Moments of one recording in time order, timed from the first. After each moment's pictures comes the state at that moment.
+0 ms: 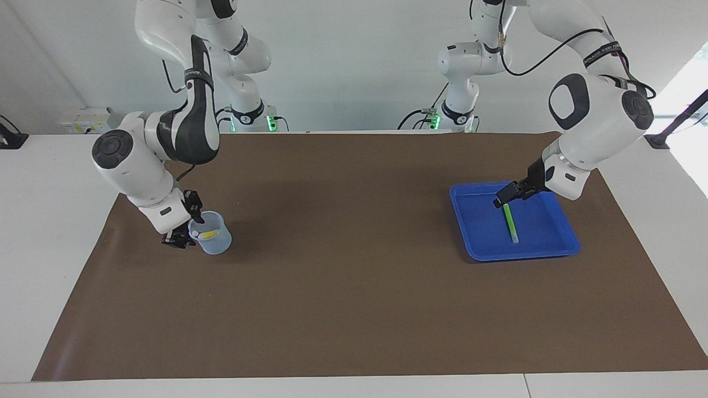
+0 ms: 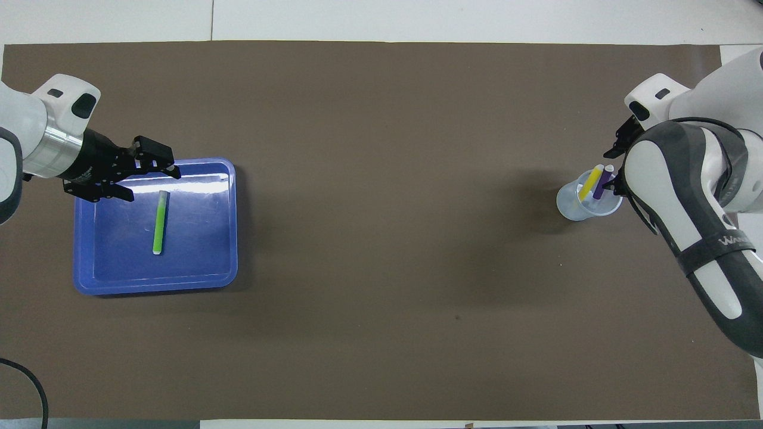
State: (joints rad) left arm 0.01 0.13 -0.08 -1.76 -0.23 1.78 -0.32; right arm 0.06 0.28 -0.11 -1.76 0.06 1.96 -1.47
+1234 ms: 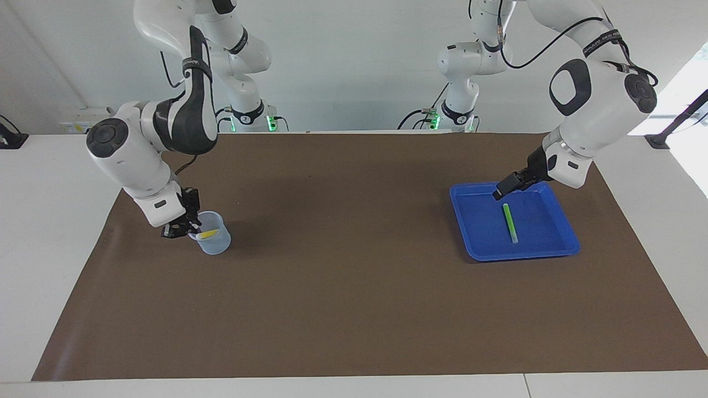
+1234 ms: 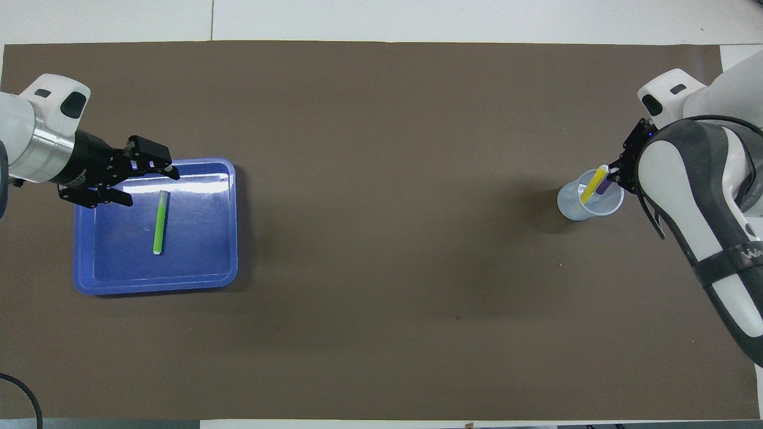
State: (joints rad) left arm 0.01 0.10 -0.08 -1.77 -0.26 1.76 -0.35; right arm 0.06 0.22 -0.11 -1.75 0.06 1.89 -1.34
